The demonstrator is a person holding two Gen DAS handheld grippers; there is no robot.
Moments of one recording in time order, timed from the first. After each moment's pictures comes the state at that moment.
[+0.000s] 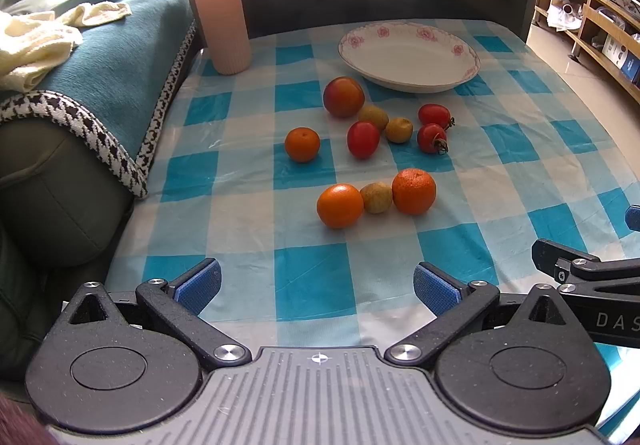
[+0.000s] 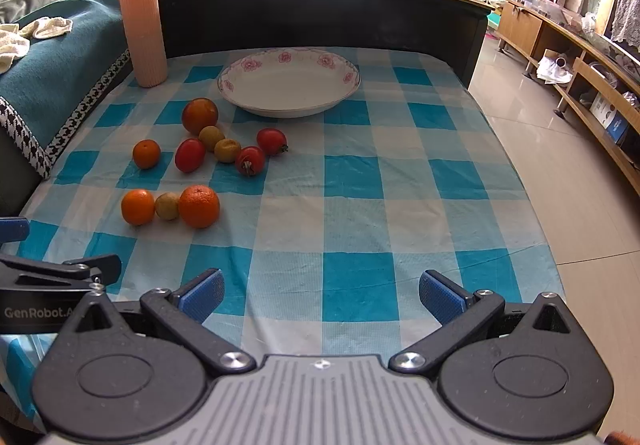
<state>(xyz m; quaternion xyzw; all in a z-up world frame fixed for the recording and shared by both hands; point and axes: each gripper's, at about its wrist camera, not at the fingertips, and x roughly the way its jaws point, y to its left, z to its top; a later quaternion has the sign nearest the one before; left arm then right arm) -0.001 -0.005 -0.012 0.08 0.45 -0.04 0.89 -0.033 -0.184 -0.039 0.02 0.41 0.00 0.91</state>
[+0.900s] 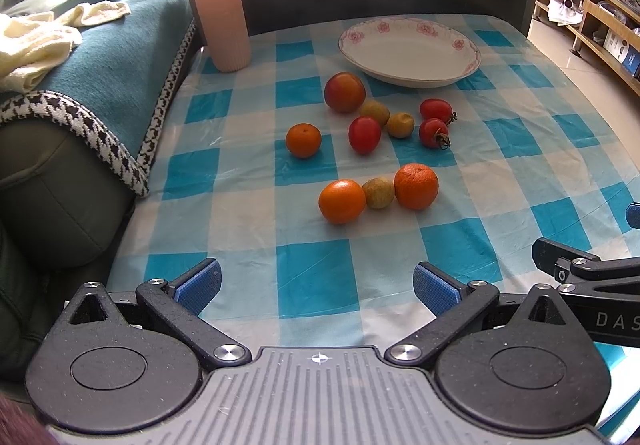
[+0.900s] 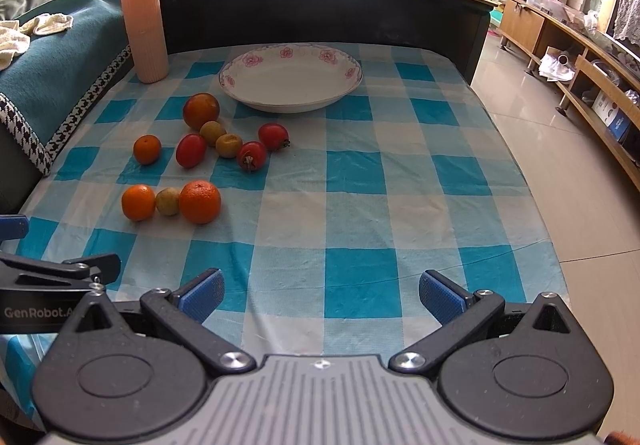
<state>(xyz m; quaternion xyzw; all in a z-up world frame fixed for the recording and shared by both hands) -0.002 -0.005 -0.015 0.09 0.45 -0.04 0.89 -0.033 -0.183 -0.040 0.02 0.41 0.00 0.91</state>
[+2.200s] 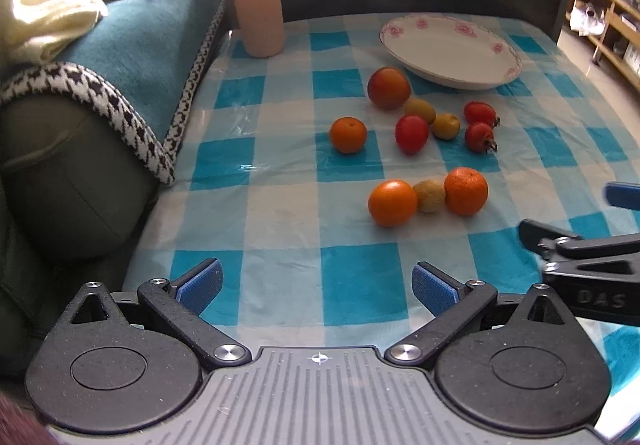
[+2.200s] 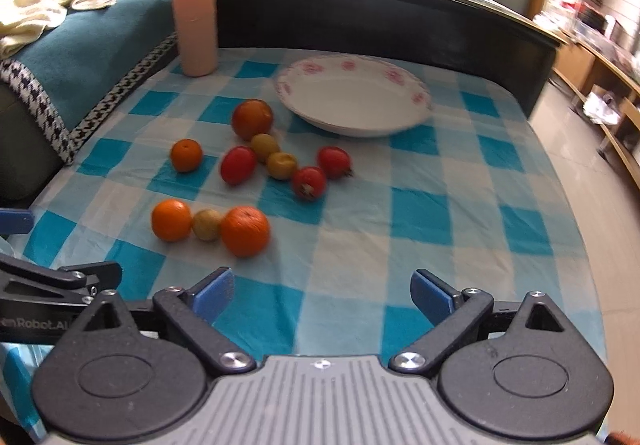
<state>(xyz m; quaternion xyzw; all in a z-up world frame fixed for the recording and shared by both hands) 0.017 0.024 -0.019 0.07 0.46 -0.02 0.88 0.011 -0.148 -0.047 -0.03 0.40 0.06 0.91</state>
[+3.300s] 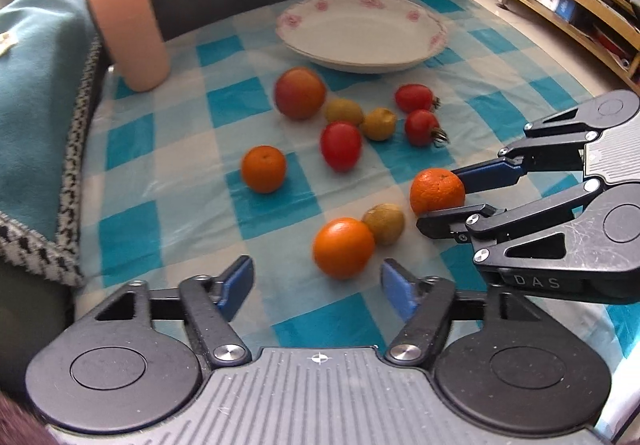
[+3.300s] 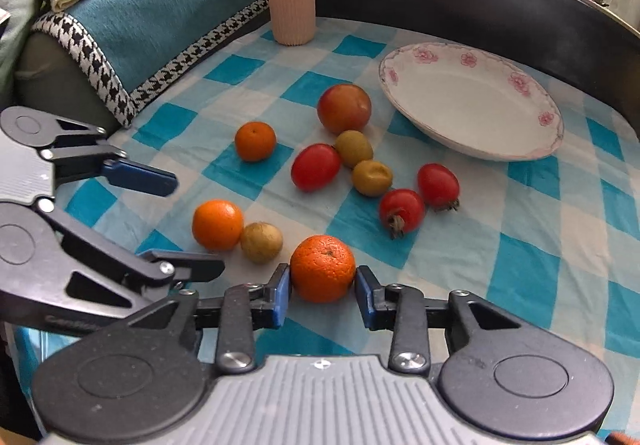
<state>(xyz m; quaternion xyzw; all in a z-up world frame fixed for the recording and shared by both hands) 0.070 0.004 -0.045 0.15 0.47 -0.18 0.85 0.067 -0.135 -0.066 -0.05 0.43 0.23 0.87</state>
